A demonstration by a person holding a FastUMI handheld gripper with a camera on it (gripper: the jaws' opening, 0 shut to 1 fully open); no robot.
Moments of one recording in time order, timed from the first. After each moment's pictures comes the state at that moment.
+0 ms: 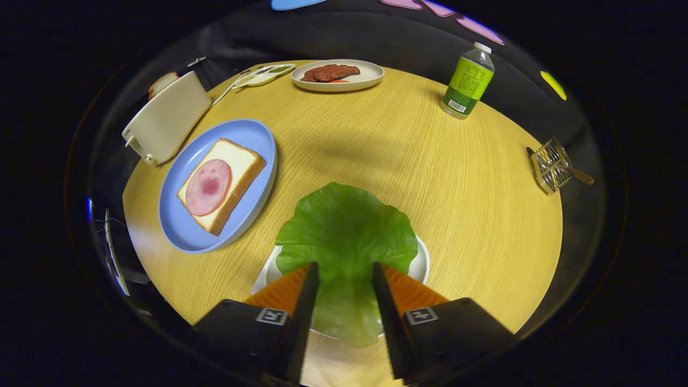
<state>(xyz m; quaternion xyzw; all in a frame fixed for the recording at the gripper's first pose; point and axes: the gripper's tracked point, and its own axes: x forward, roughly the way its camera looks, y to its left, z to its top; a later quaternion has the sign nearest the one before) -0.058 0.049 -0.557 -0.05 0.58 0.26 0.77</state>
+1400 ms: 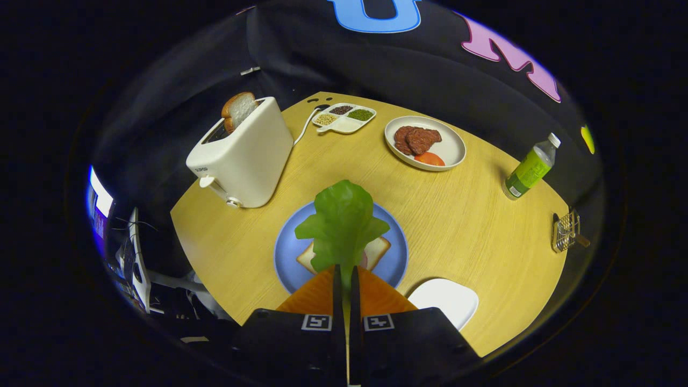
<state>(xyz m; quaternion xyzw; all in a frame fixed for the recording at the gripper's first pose) -0.041 0.201 -0.415 -0.02 0.52 0.35 0.78</state>
